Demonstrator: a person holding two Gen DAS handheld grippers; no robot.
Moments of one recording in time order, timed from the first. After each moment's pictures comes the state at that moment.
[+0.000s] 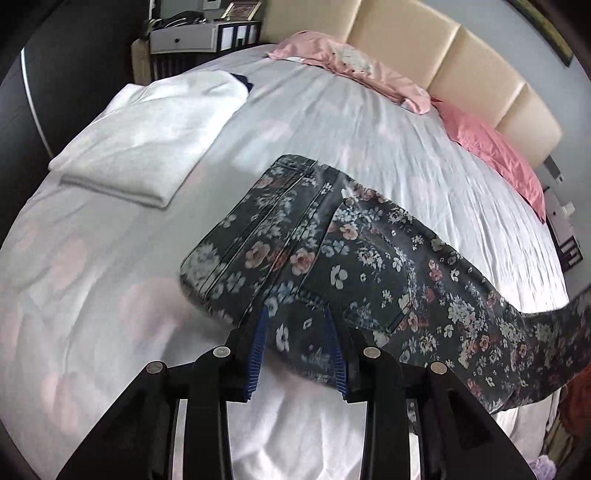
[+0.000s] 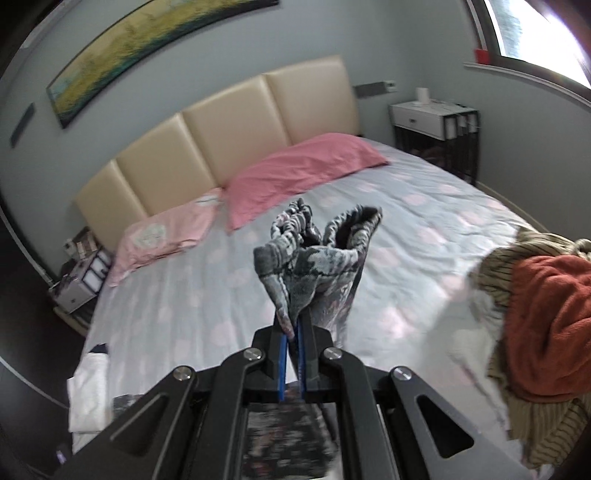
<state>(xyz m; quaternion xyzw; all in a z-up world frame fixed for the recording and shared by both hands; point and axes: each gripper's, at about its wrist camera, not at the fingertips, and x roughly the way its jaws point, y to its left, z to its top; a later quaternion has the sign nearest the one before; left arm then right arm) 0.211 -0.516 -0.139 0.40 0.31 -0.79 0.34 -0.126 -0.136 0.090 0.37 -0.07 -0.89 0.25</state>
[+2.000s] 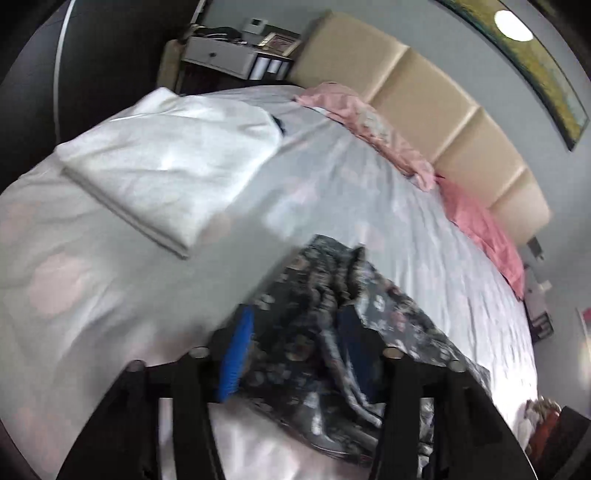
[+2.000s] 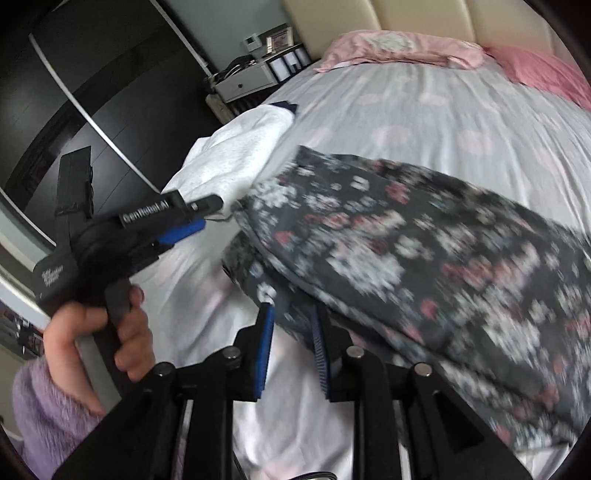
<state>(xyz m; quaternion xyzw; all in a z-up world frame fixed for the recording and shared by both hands) 0.248 -0.577 -0.149 0.26 0.38 -0.82 0.35 0.124 -0.390 -0.136 0.48 0.10 -0.67 0.55</state>
